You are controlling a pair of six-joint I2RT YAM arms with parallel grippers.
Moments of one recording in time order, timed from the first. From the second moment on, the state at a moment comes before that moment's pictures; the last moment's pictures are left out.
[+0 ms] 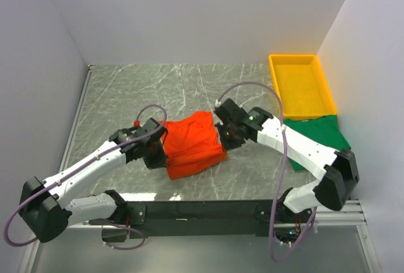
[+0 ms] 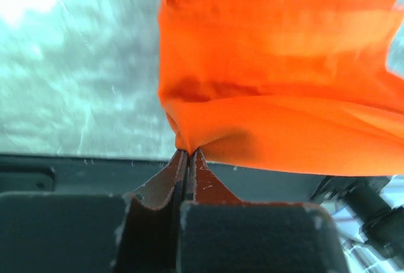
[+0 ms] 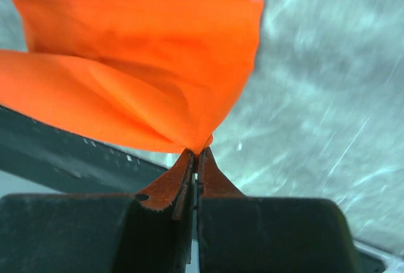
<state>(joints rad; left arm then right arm) -0.73 1.11 0.86 -0.93 -0.03 -1.14 0.80 1.39 1.20 -0.97 0.05 0.48</state>
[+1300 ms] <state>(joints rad) -0.30 1.72 1.25 -0.59 -0.10 -0.81 0.54 2.12 1.85 -0.81 0.02 0.29</state>
